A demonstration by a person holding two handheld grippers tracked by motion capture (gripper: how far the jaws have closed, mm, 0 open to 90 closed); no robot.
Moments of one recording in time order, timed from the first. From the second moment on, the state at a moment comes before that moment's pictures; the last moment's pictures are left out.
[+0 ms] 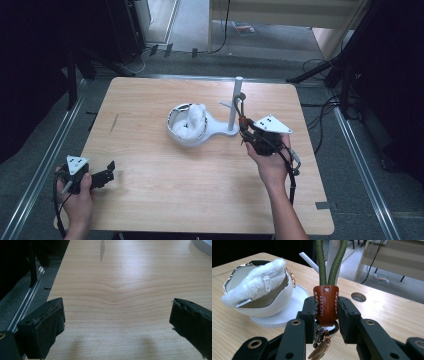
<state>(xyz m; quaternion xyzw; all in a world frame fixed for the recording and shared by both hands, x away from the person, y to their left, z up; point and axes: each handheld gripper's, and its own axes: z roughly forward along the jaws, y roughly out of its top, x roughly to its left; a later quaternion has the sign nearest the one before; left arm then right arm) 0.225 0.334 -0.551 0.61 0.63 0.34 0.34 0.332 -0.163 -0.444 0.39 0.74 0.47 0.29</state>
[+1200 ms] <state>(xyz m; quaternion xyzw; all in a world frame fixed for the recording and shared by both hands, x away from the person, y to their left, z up) 0.228 0.336 -0.551 0.61 0.63 0.33 0.34 0.352 -0.152 -0.460 0.39 0.73 0.49 0.27</state>
